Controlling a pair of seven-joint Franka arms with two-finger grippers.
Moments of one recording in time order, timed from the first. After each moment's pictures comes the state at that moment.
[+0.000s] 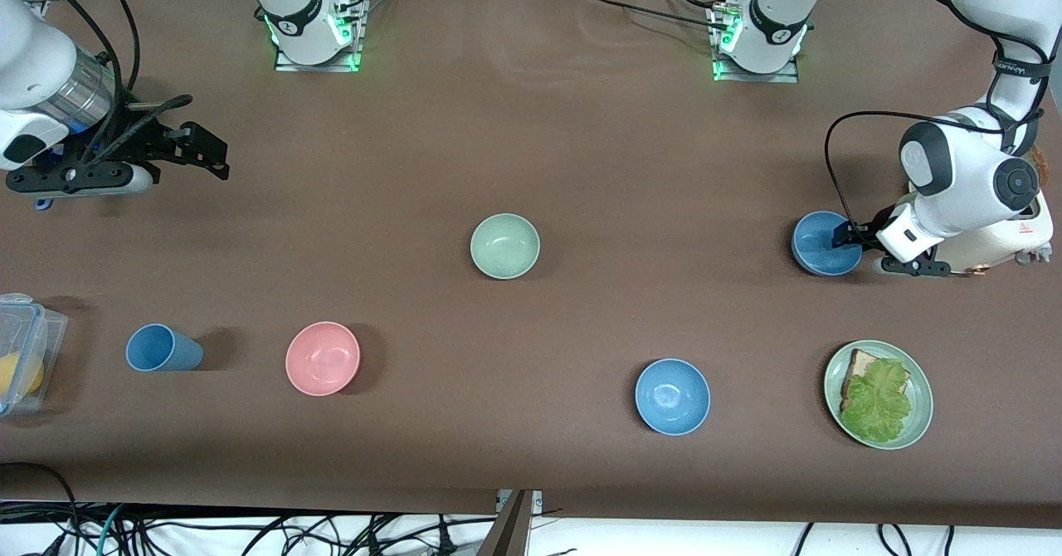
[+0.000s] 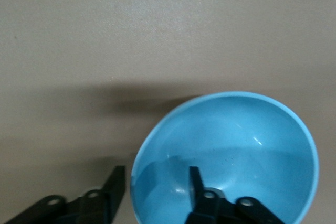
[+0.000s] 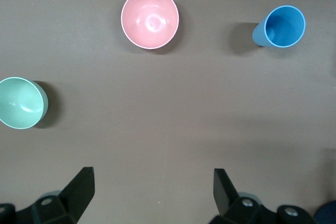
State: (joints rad) left arm 0.14 0.36 0.11 -2.22 -0.14 2.46 0.39; right arm 0.15 0.01 -0.01 -1.67 0.03 1.68 0.08
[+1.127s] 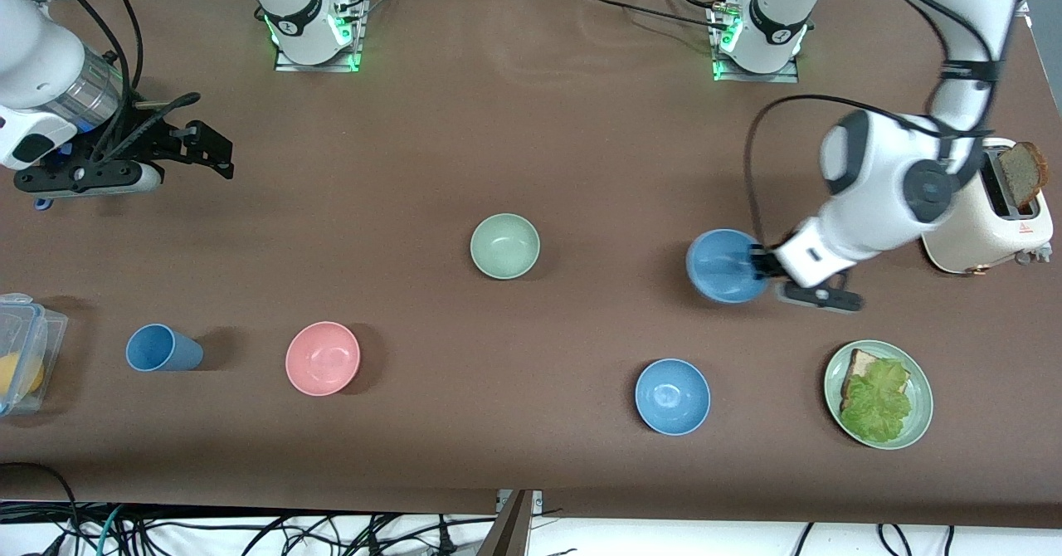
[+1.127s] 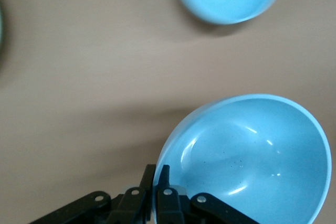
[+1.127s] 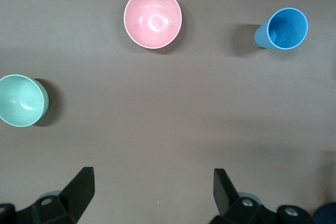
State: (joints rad) left arm -0.16 0.32 -0.09 -1.89 -0.15 2.22 -0.05; right arm 0.15 0.02 0.00 -1.67 0.02 1.68 0.08
